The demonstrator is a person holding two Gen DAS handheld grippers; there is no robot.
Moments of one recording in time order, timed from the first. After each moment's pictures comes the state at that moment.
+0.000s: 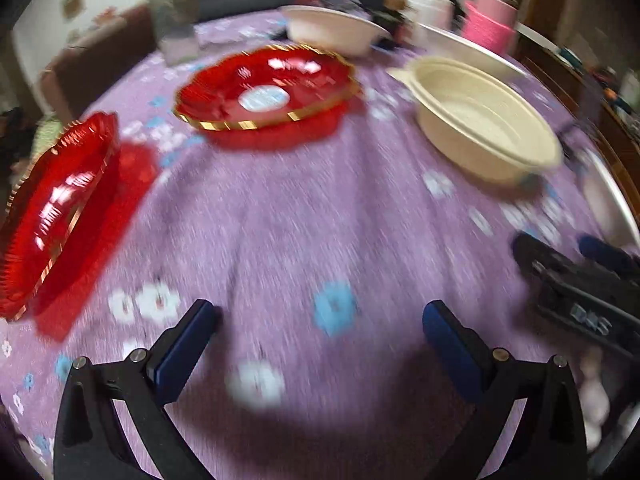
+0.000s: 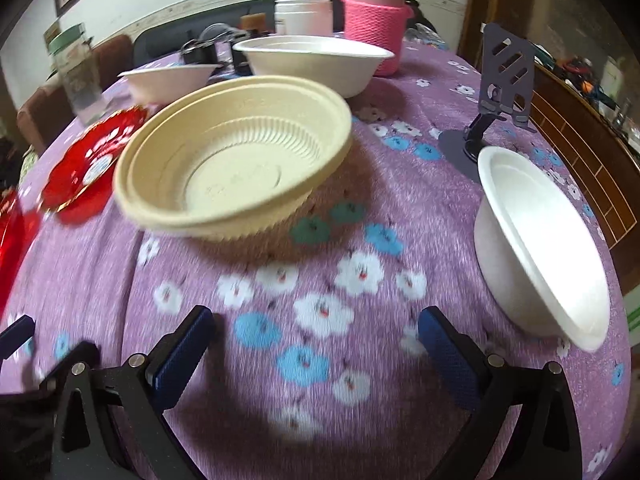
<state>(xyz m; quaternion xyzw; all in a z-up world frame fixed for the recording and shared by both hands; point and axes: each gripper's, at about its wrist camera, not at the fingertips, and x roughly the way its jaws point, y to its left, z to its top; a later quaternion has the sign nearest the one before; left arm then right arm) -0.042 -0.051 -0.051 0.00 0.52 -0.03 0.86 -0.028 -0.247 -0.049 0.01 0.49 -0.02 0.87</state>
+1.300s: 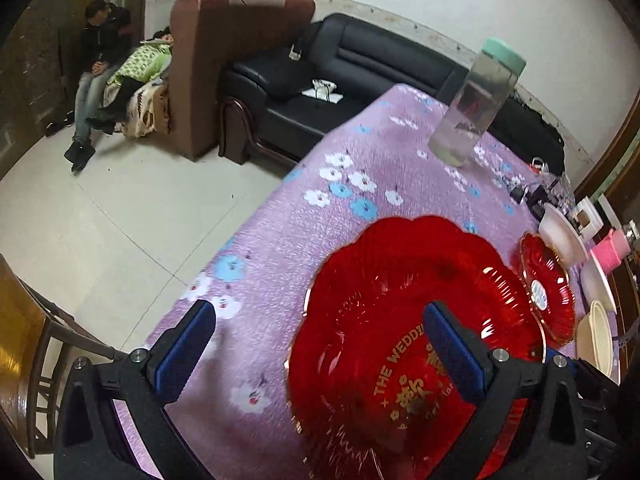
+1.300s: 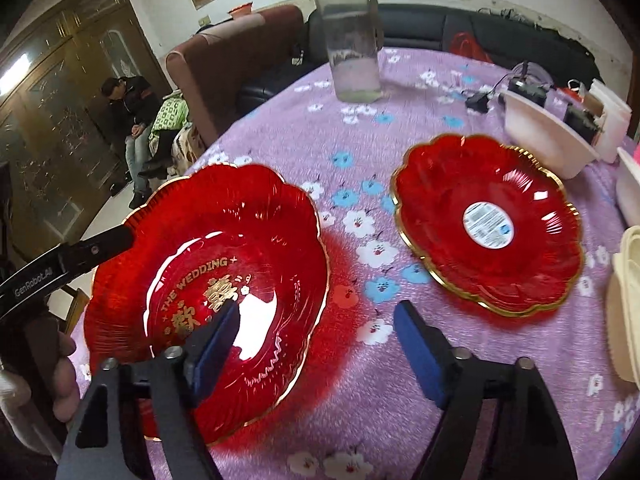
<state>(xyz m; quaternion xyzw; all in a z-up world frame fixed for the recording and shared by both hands) -0.019 0.273 -0.016 -0.19 0.42 0.11 0.88 0.023 0.038 -0.024 0.00 0.48 0.24 0.84</state>
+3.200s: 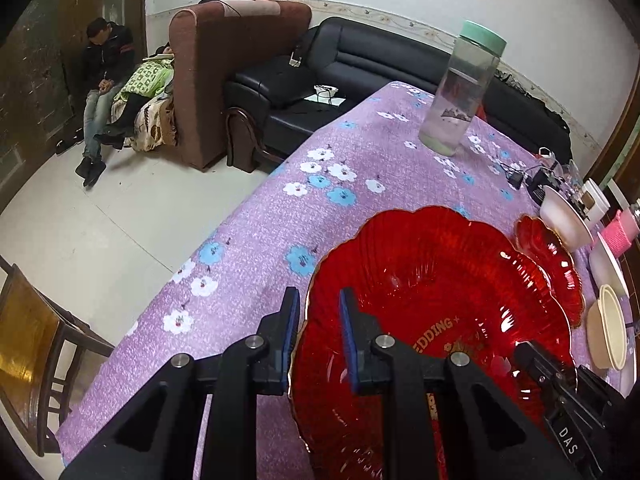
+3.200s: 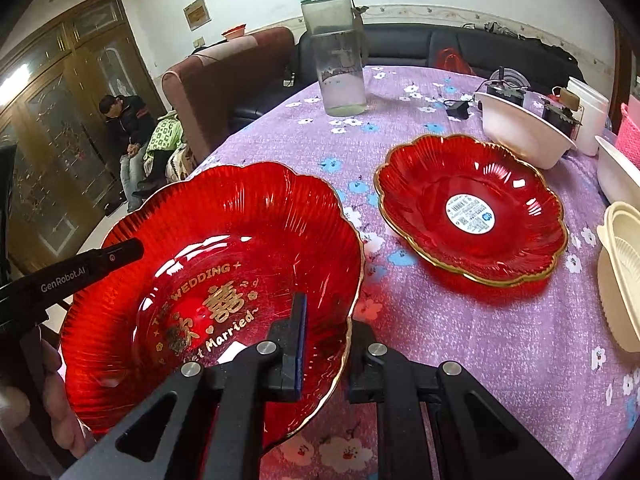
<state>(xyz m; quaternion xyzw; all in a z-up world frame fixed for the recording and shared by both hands) -0.027 0.243 -0.010 -0.15 0.42 0.14 0.89 -0.004 0.025 -0.022 0.01 0.43 0.23 0.87</state>
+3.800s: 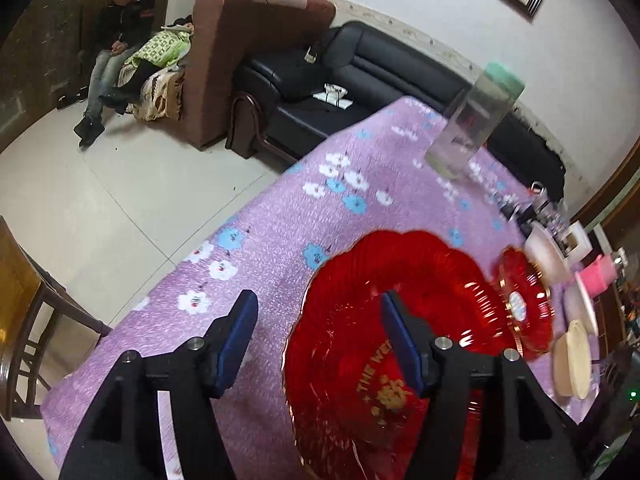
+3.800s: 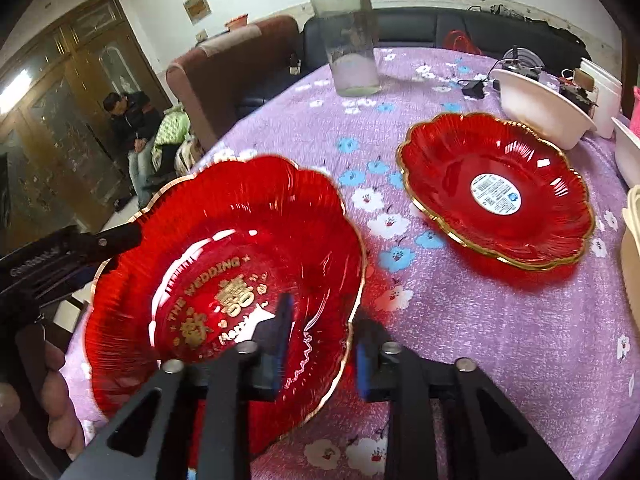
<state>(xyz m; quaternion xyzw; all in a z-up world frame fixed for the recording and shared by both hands) -0.053 0.266 0.006 -0.24 0.40 0.13 0.88 -0.007 0.025 -0.025 0.04 0.45 0.24 0.86</state>
